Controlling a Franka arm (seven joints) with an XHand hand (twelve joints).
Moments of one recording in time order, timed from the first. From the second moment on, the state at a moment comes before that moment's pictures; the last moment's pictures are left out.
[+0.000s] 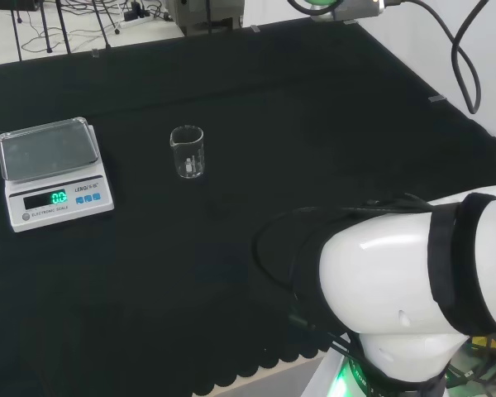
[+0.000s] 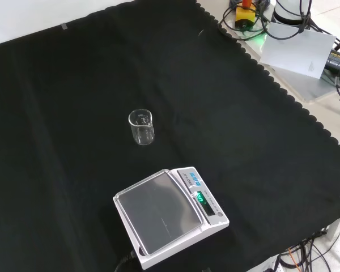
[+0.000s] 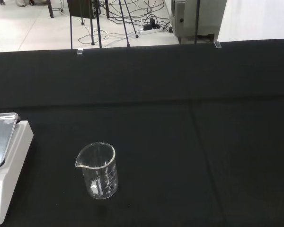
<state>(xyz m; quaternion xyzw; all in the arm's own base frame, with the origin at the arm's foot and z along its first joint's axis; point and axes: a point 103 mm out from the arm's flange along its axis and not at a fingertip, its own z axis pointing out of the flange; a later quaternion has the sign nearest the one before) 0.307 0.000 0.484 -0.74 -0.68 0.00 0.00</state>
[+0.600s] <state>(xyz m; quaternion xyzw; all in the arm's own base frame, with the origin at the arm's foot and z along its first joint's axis) 0.328 0.016 0.473 -0.73 -0.69 0.02 0.01</state>
